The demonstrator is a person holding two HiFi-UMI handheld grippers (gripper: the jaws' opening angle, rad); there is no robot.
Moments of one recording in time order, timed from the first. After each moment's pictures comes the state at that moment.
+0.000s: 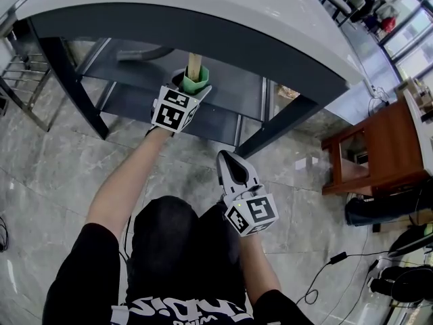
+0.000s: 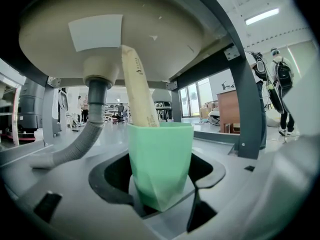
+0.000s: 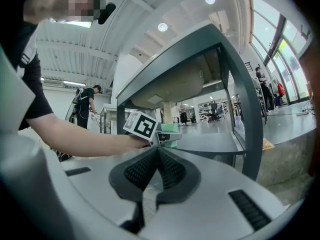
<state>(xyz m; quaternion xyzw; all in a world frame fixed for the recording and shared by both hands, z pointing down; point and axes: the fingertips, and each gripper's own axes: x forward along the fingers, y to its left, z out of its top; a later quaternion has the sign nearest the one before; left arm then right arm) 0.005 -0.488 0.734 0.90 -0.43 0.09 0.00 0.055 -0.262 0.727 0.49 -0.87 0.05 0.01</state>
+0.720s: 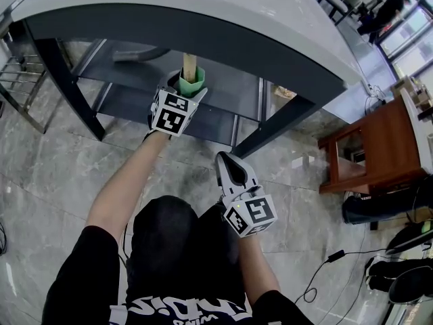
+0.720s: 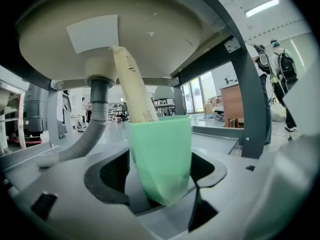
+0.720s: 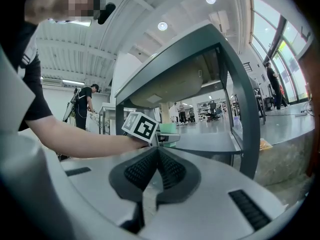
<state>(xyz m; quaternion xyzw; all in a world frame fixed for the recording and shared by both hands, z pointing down) 0.001 -0.489 0.742 0.88 -0.45 0.12 -0.01 0.058 -0.263 0.729 0.50 -0.87 0.05 0.02</state>
